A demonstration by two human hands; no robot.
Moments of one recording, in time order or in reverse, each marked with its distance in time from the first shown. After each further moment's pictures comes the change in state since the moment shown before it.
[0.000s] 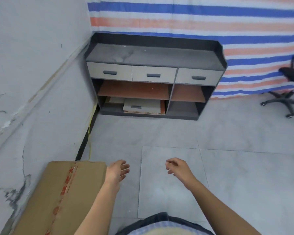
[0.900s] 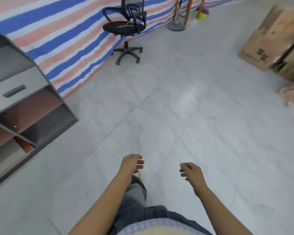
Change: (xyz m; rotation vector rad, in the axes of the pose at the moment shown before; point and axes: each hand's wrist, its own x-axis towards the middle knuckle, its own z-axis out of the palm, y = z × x) left_hand -0.167 -0.161 0.494 1.006 -0.782 0.043; right_hand -0.162 0.300 -0.332 0.708 0.938 0.485
